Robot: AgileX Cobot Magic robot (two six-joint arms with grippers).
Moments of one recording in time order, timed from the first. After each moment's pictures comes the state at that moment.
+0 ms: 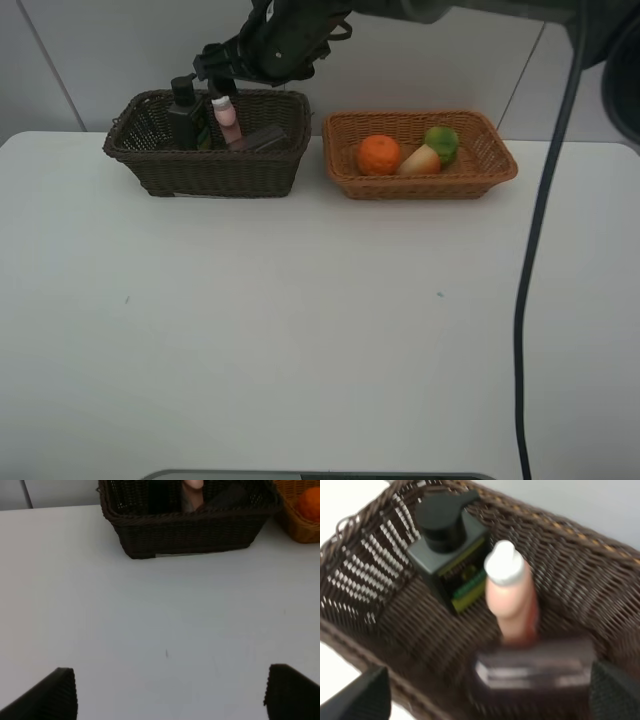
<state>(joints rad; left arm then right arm) -0.12 -0.01 -0.50 -0.06 1.07 0.00 0.66 2.24 -2.02 -0.02 0.65 0.10</state>
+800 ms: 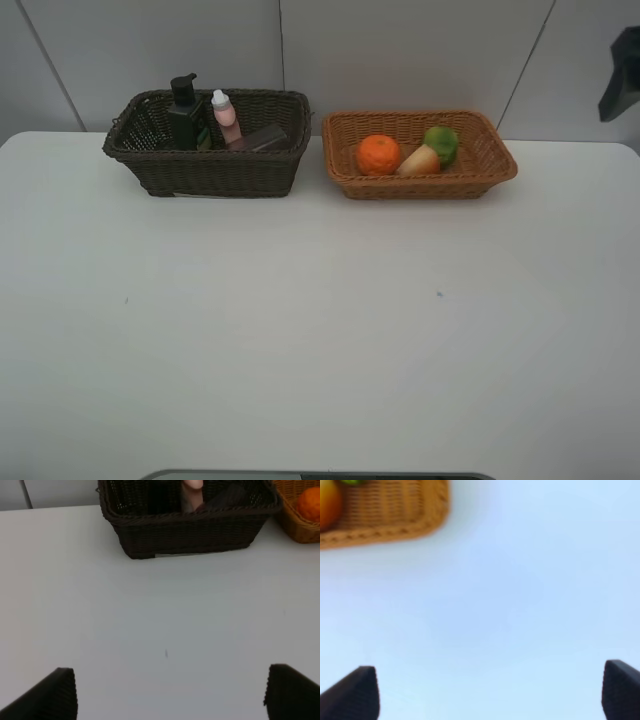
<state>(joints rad) -0.12 -0.01 -0.50 -0.06 1.07 0.00 0.05 1.27 -1.18 -0.23 1.10 0.23</state>
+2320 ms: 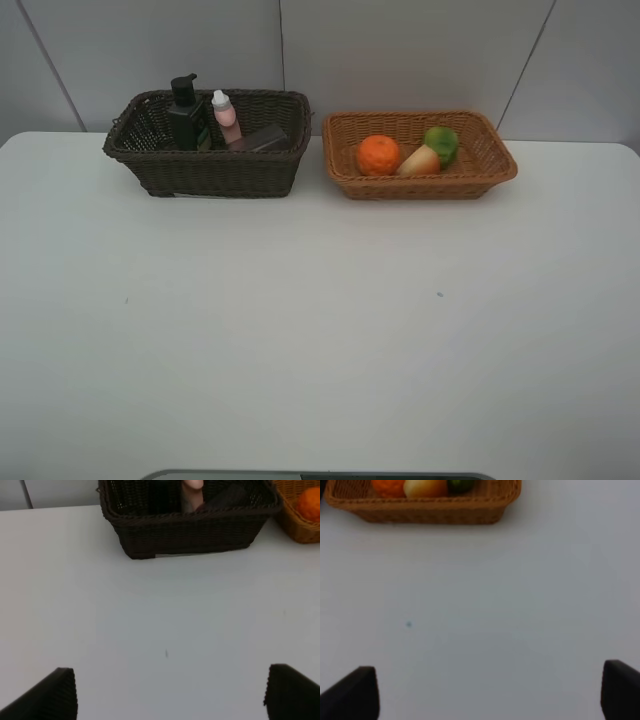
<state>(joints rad) -0.12 -0.01 -0.50 -0.06 1.07 0.00 0.04 0.15 -0.52 -0.02 1.06 0.01</state>
